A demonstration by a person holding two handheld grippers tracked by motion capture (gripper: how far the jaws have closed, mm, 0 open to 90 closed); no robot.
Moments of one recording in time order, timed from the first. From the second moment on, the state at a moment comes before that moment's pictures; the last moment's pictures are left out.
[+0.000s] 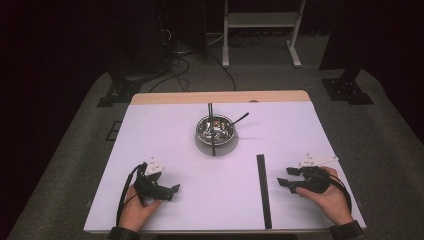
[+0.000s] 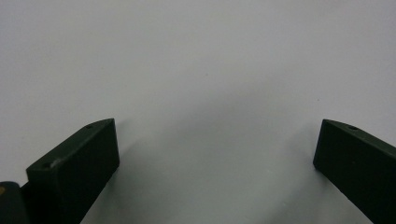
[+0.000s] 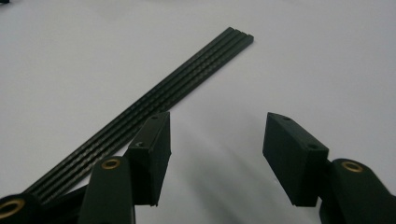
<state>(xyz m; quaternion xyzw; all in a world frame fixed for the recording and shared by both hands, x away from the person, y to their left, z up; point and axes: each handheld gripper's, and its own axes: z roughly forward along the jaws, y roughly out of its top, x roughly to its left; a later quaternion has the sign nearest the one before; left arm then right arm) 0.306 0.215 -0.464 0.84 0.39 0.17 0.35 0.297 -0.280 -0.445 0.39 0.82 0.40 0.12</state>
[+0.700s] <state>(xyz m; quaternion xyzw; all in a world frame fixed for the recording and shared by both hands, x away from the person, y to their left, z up) 0.305 0.215 -0.464 0.83 0.39 0.18 0.35 0.282 -0.302 -0.462 0.40 0.82 0.38 0.16</state>
